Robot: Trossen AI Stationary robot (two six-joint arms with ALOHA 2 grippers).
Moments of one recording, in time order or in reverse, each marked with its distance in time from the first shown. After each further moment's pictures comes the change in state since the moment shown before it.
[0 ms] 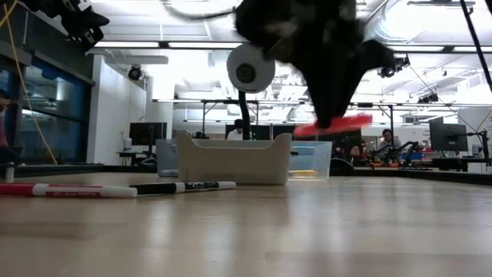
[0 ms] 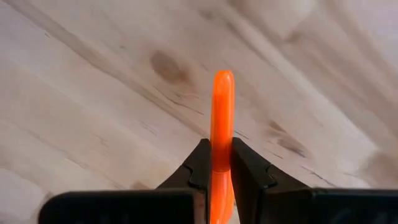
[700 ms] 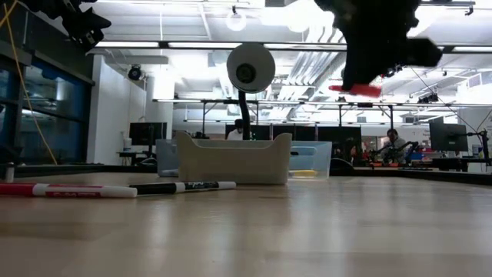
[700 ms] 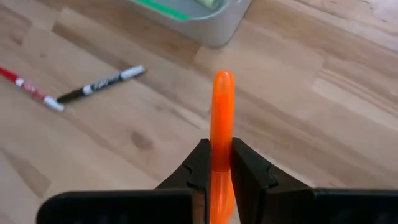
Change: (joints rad) left arm 0.000 0.000 0.000 0.002 -0.026 0.005; right arm 0.023 -0.601 -0.619 0.368 0.328 0.181
